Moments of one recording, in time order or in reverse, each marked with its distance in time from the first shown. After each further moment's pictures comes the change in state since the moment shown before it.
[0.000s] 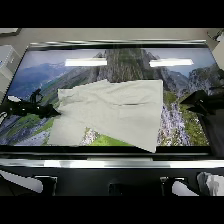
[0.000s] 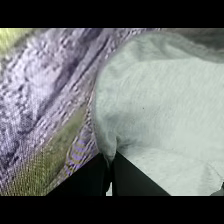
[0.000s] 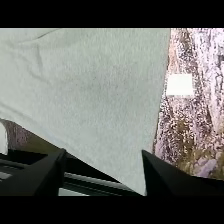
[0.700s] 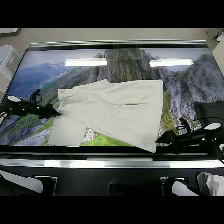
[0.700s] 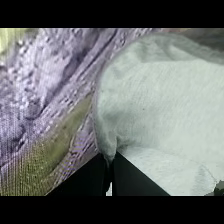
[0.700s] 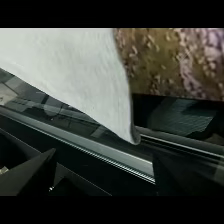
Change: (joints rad) left arm 0.000 0.002 0.000 -0.016 -0.011 -0.045; right arm 0.000 0.002 -0.715 0.006 -0.130 -0.158
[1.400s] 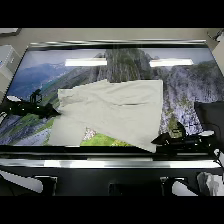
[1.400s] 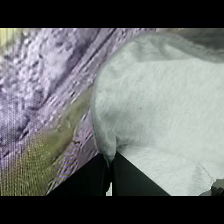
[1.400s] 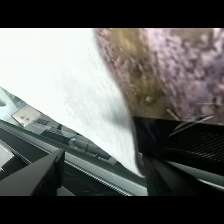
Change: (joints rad) left arm 0.000 0.003 0.002 -0.003 -0.010 -0.005; right arm 0.015 0.003 -0.114 0.098 -0.158 -0.020
